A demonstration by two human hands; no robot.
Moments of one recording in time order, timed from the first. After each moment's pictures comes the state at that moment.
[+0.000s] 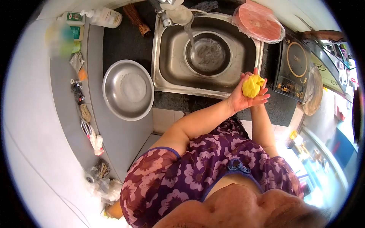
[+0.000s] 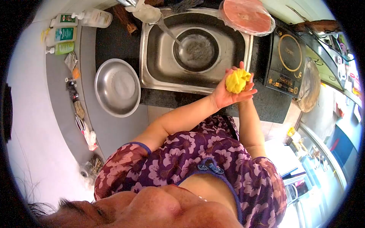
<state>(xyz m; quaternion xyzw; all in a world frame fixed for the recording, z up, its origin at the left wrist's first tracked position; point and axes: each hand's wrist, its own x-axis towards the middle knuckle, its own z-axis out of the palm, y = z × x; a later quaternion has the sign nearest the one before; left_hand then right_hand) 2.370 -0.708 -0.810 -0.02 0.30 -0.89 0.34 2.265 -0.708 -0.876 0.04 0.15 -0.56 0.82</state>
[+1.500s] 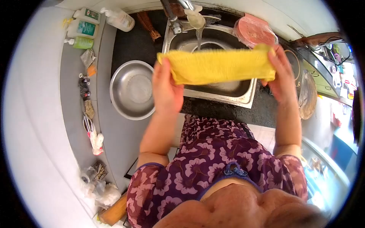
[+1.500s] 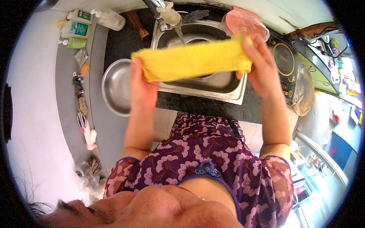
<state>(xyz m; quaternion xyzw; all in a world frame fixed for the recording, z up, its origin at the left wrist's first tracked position) 2.570 -0.704 -0.609 0.46 -0.10 -0.53 0.70 2.312 -0.794 -0.585 -0.37 0.44 -0.39 0.72</state>
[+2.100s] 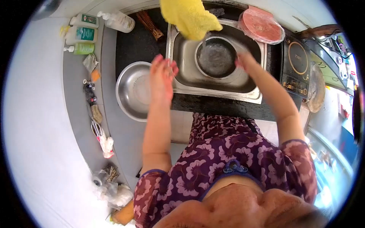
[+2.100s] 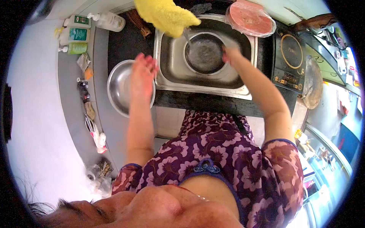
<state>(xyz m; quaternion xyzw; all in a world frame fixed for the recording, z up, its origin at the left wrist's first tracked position) 2.634 -0.713 -0.676 0.61 -0.06 -0.51 0.60 2.350 -0.834 -0.855 -0.25 0.64 -0.22 0.69</state>
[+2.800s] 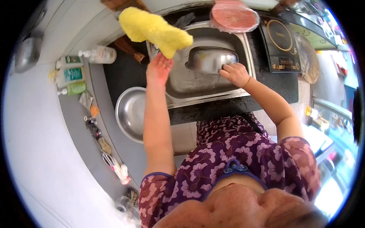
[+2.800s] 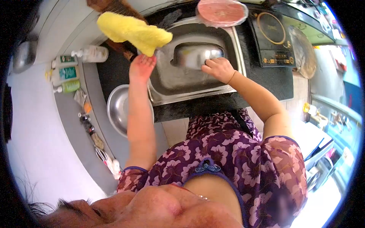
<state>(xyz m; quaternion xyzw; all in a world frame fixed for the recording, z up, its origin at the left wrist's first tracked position) 2.648 -0.816 -0.768 0.48 0.02 -0.69 0.53 2.319 -0.761 -0.774 -0.92 0.34 -0.22 0.00</state>
